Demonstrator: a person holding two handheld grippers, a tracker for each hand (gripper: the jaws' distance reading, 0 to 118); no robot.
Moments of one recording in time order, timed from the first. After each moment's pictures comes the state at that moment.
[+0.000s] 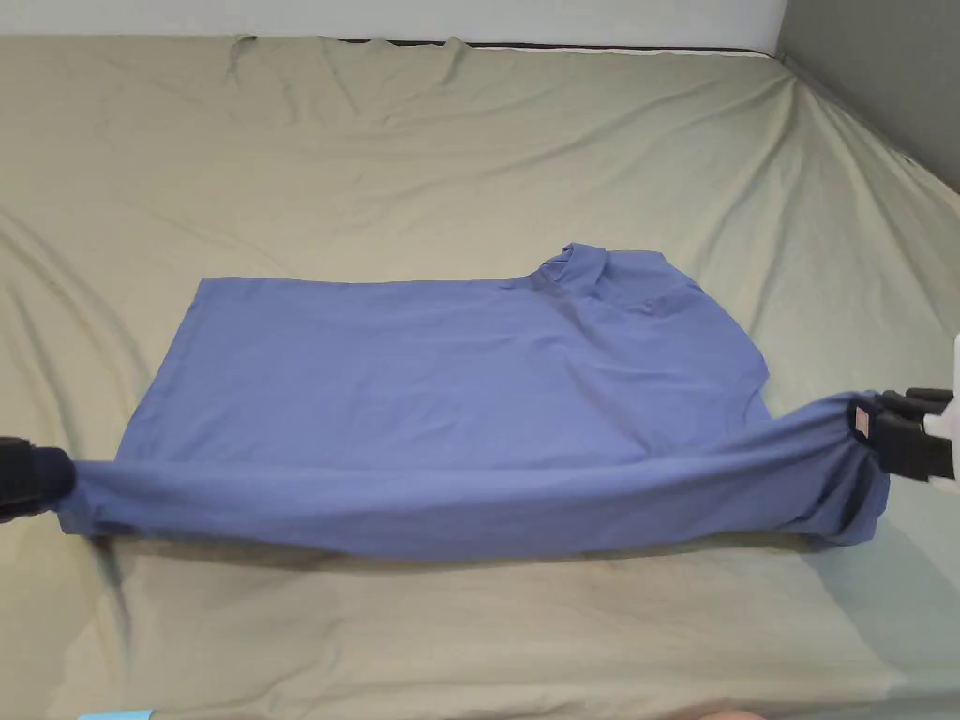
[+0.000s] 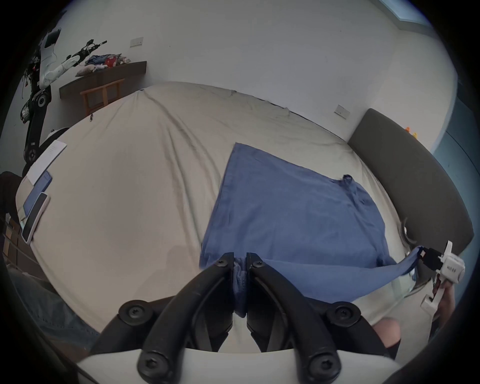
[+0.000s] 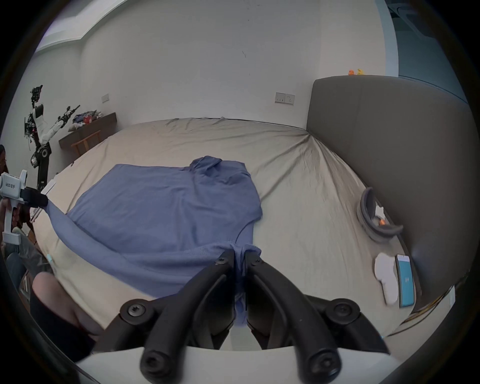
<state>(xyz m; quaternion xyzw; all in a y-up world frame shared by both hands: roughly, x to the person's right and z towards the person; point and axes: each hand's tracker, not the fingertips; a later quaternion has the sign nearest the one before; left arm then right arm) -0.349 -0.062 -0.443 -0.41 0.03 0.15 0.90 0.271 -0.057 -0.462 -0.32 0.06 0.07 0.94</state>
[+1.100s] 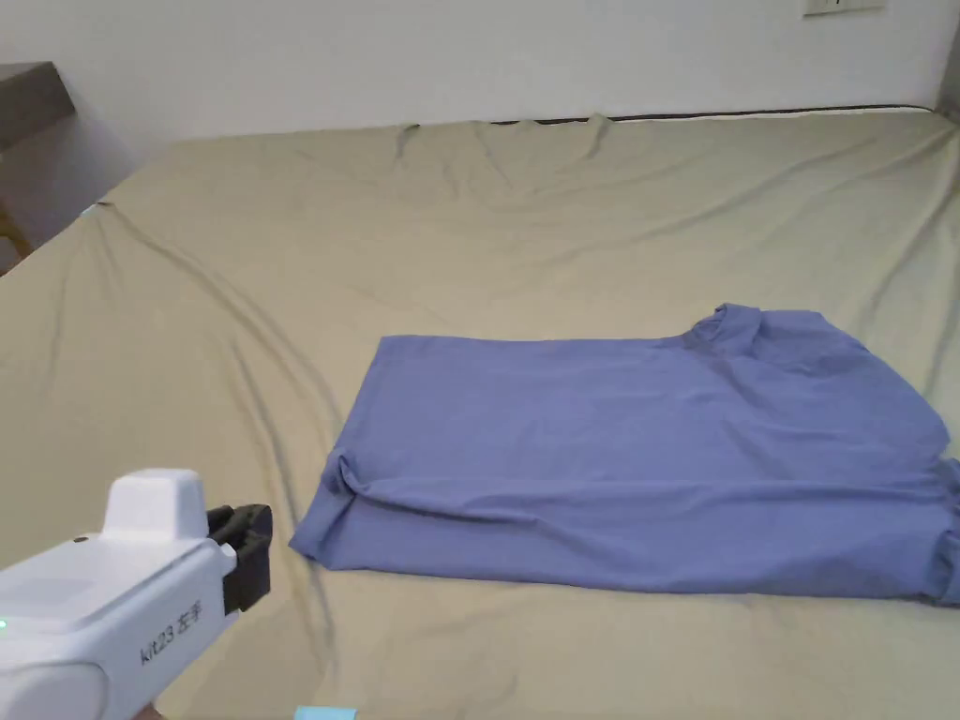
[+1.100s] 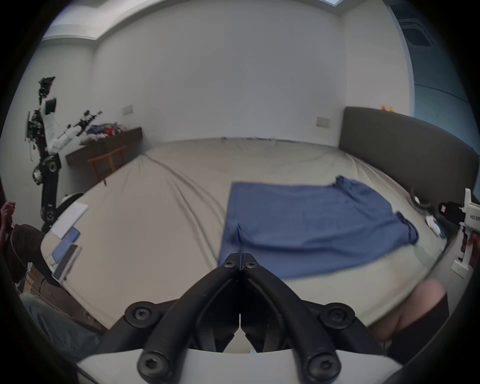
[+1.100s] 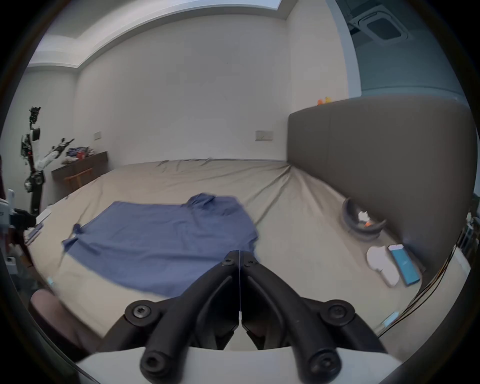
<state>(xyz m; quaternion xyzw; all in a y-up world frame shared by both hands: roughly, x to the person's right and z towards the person) -0.317 -0.081 -0.332 -0.29 0.02 0.00 0.96 0.254 -0.072 -0.356 -0.18 0.04 0.03 0.98</state>
